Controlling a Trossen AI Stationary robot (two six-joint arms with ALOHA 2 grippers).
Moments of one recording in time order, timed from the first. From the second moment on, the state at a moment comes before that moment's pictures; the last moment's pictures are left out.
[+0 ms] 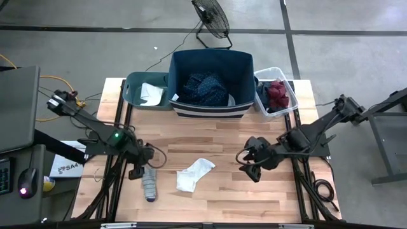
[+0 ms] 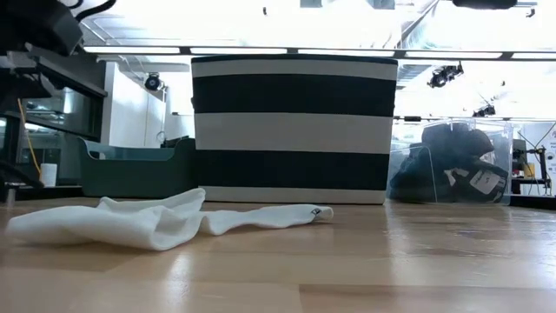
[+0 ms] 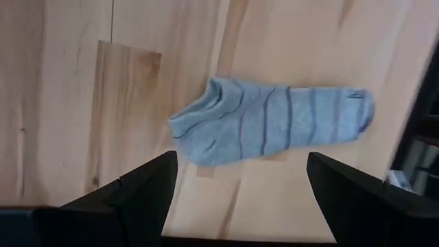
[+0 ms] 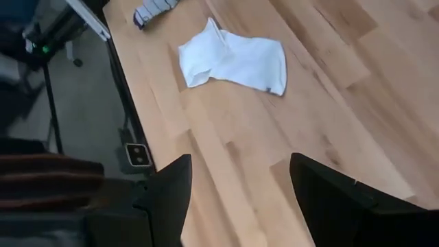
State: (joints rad) left arm -0.52 1.03 0.74 -0.91 0.13 -0.77; right arm 0.51 1.30 1.21 -0.79 0.21 1.05
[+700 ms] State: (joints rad) left arm -0.64 1.13 0.74 -0.85 -0.12 -0.83; right arm 0.75 1.23 1.21 -0.77 0.90 1.37
